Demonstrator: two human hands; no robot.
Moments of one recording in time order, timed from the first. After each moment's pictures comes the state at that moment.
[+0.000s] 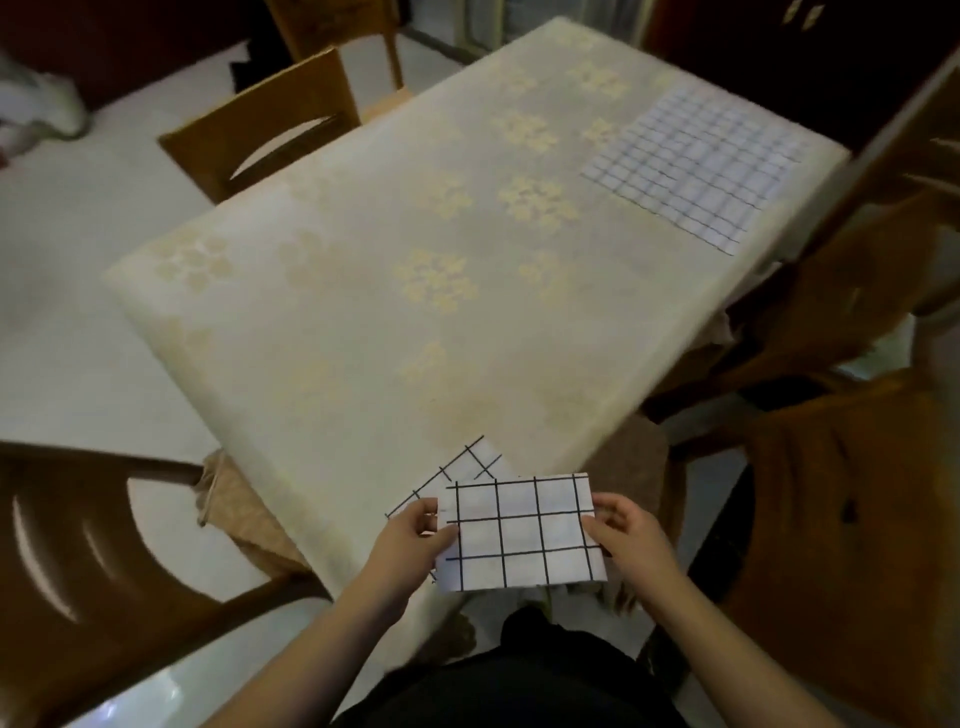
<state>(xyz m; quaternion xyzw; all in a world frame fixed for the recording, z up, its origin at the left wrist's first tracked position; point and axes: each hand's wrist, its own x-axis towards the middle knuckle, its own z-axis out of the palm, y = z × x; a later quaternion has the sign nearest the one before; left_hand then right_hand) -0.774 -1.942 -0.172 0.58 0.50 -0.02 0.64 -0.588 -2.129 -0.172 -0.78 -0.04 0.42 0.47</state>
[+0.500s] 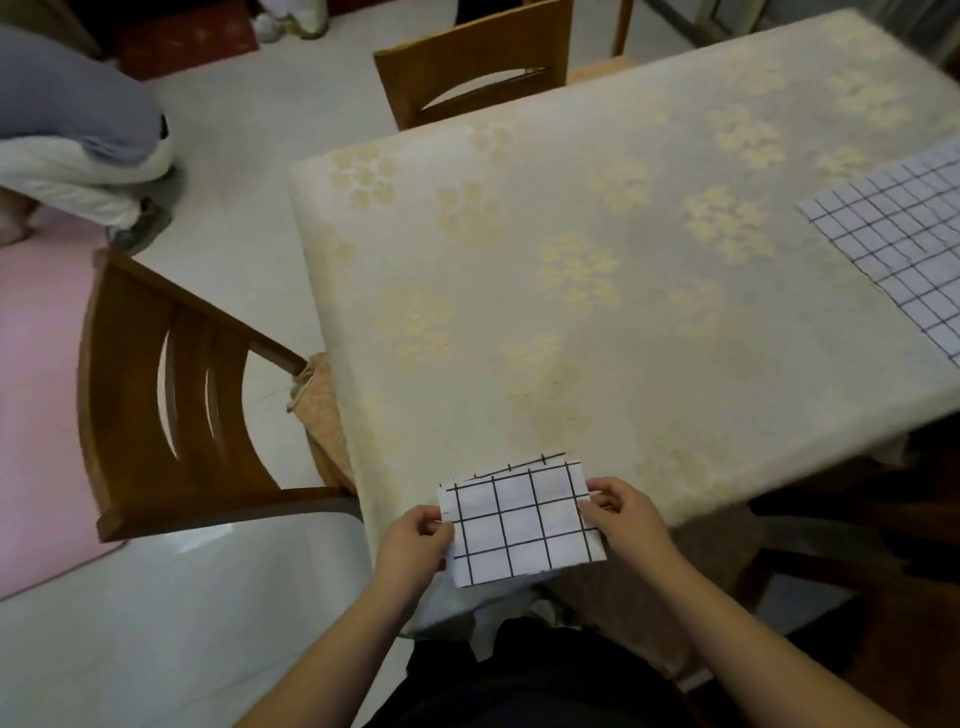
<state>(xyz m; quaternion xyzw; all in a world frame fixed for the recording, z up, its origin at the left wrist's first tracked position) -0.802 -1.954 -0.223 0.43 0.68 0.12 0.58 -0.543 -2.024 -0.222 -0.77 -0.28 0.49 0.29</state>
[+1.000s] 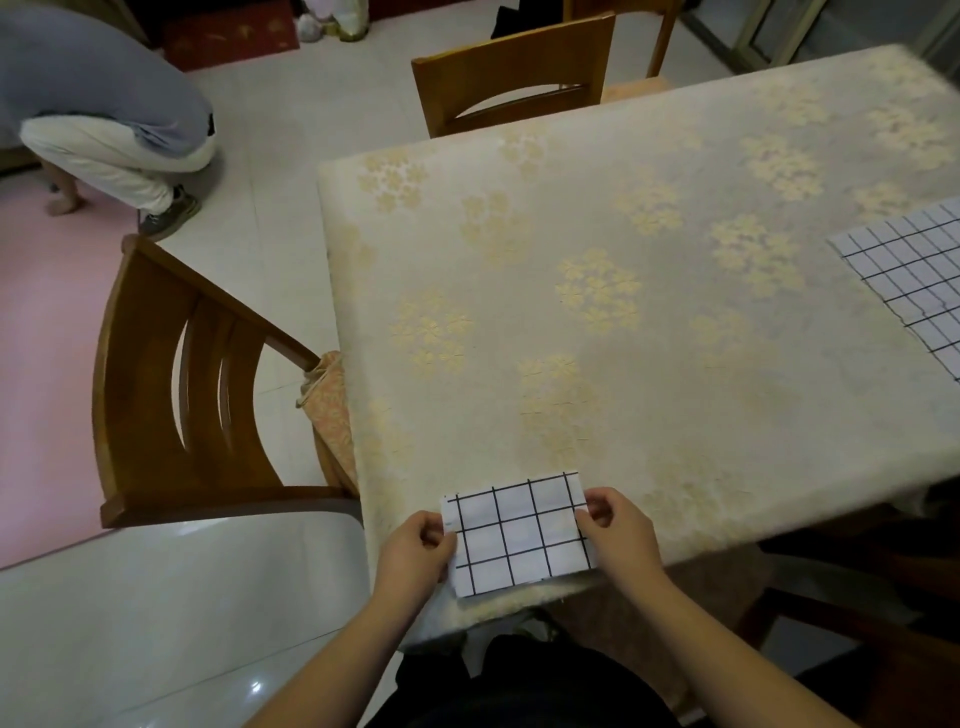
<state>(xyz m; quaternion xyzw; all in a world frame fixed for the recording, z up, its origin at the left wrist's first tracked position) -0.797 -1.950 -0.229 0.50 0.70 0.11 0.50 -0.551 -2.001 -0.237 -0.82 -0.34 0.40 0.24</state>
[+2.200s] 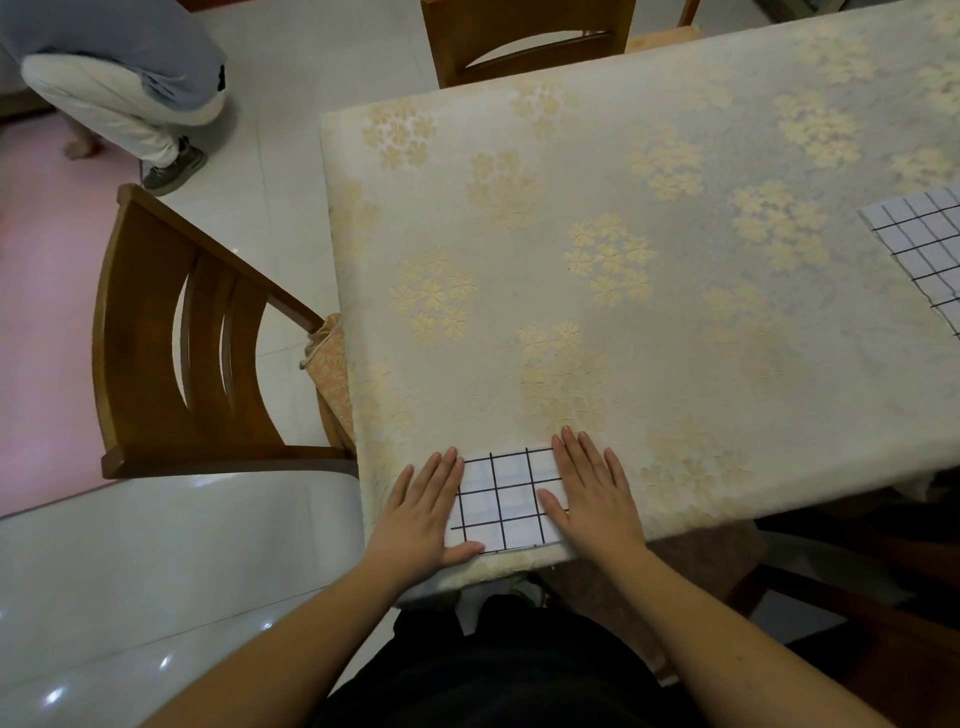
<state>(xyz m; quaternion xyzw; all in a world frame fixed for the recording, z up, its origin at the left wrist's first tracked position) -0.814 -1.955 -0.268 0.86 0.45 -0.18 0.18 -0.550 -2.004 -0.280 -0.72 -0.67 0.19 -0.07</state>
